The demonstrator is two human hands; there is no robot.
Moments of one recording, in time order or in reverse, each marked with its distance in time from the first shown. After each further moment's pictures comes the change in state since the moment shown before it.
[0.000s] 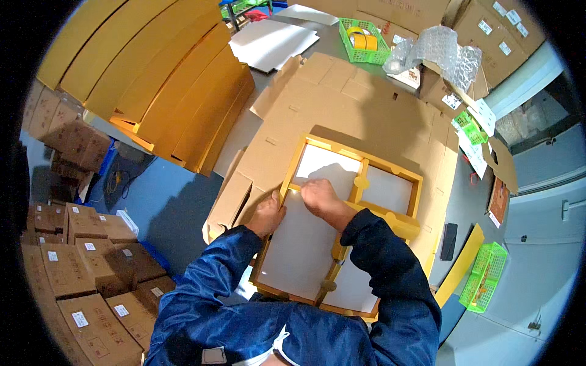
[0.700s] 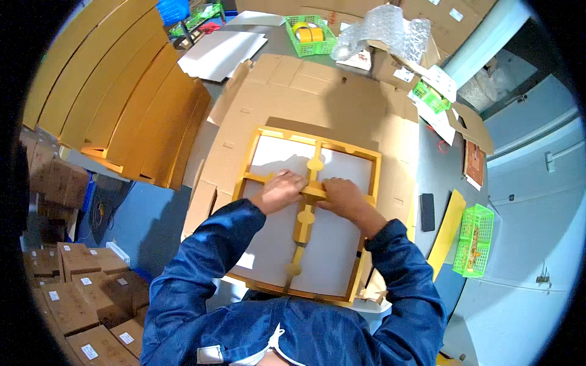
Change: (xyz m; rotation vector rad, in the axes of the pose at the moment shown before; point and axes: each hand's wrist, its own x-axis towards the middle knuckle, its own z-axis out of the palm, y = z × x) left_hand 0.082 0.097 0.024 0.059 -0.295 0.729; right_hand -0.143 0.035 -0.063 0.099 -0.111 0.486
